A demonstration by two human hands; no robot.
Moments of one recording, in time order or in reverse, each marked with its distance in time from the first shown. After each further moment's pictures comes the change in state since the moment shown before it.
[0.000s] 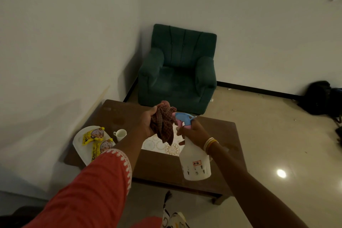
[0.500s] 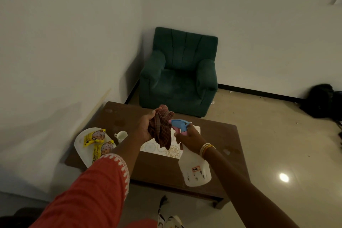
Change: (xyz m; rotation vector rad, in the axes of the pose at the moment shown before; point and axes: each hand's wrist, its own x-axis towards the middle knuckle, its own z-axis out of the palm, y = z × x) left_hand -0.004 -0.003 -0.010 0.001 0.071 0.016; right_hand 0.006 0.008 0.013 -0.087 -0.038 0.058
